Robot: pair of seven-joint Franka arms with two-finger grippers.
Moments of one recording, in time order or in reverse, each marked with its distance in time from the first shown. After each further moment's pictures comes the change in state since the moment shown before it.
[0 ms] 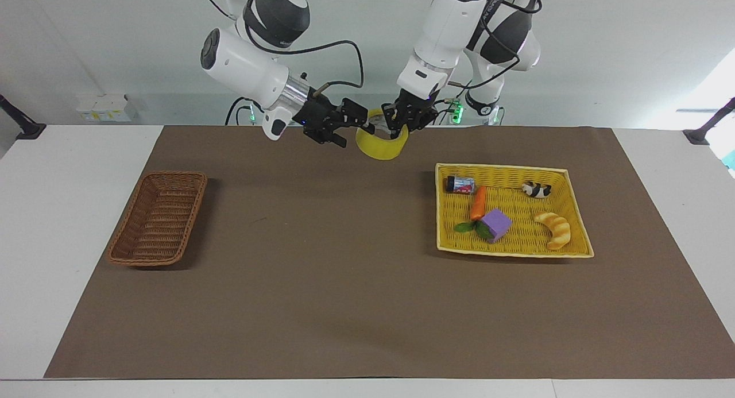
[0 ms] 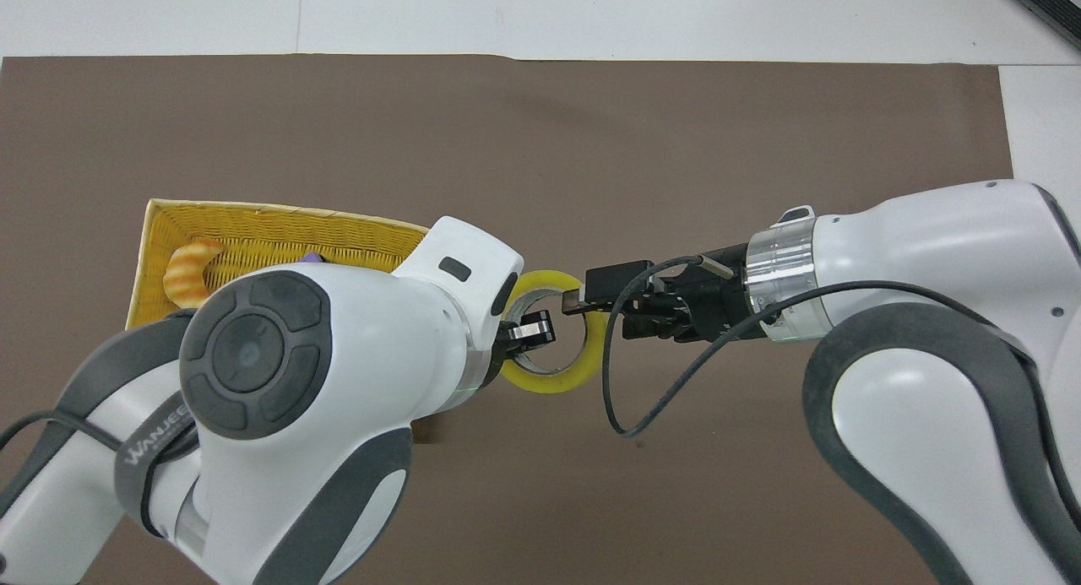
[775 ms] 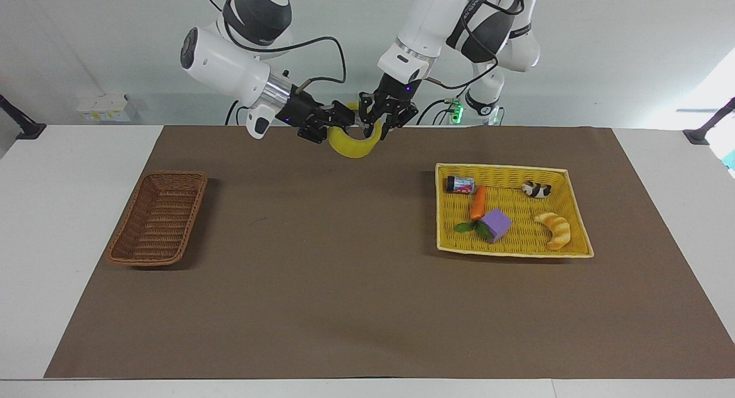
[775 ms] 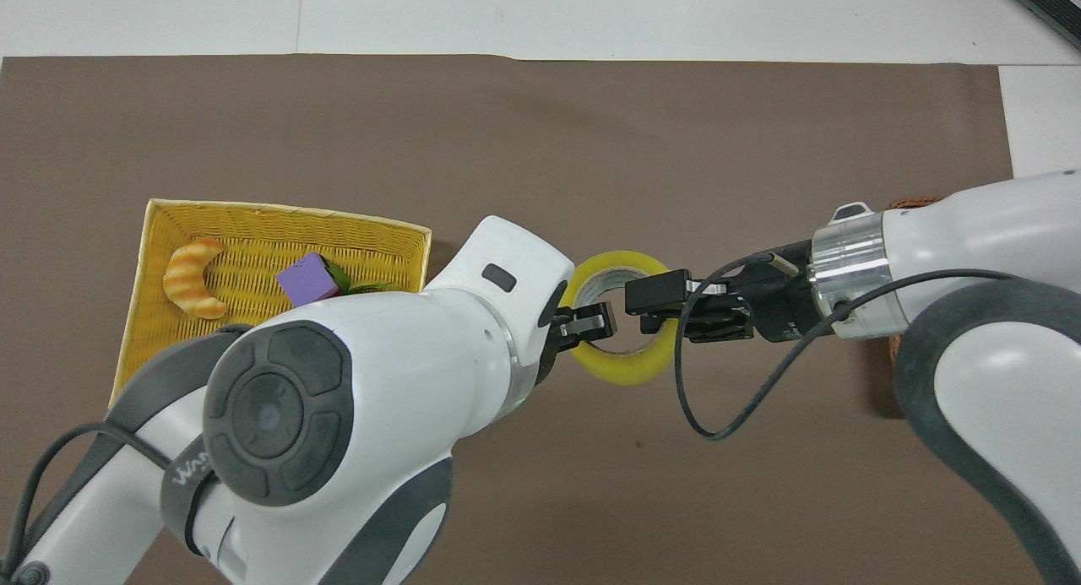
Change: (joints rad) left arm -0.045 0.014 -0.006 0.031 -0.022 0.143 -0.003; right arm -0.106 -0.025 0.000 0.003 0.004 -0.137 -0.045
